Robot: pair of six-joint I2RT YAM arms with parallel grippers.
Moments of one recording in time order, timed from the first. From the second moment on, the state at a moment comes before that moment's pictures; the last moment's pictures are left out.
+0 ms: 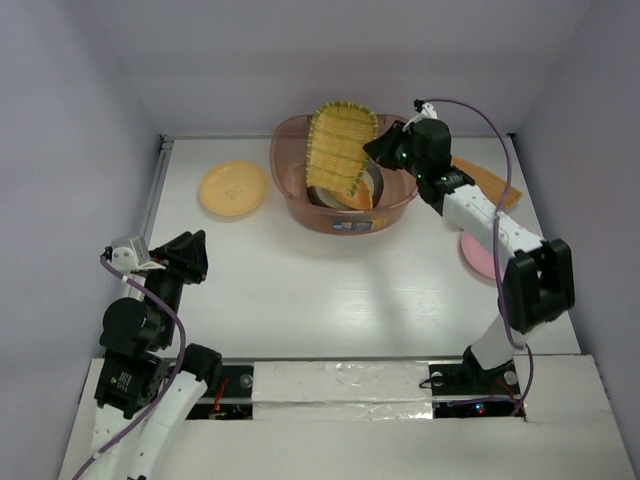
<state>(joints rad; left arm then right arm) -0.36 0.22 0.75 -0.38 -0.27 -0.36 0.40 1.60 1.35 0.10 -0.09 0.66</state>
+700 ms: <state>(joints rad) -0.36 0.20 0.75 -0.38 -0.27 -0.36 0.28 2.00 1.71 -0.21 -0.24 0.63</state>
